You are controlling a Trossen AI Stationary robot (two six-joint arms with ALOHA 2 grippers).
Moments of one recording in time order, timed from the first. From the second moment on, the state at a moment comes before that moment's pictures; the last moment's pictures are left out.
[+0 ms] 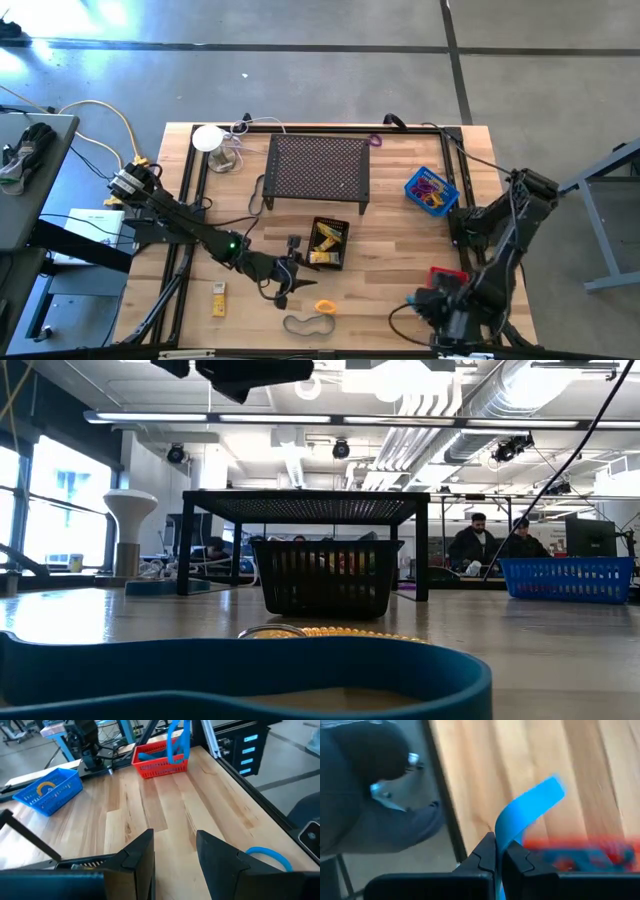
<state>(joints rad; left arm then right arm) -0.53 1.55 0.87 0.36 -0.39 0.05 1.01 1.56 1.31 -1.00 0.14 1.29</state>
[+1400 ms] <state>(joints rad) -0.54 1.55 0.87 0.36 -0.39 -0.06 1.01 1.57 0.98 -0.99 -0.16 1.86</state>
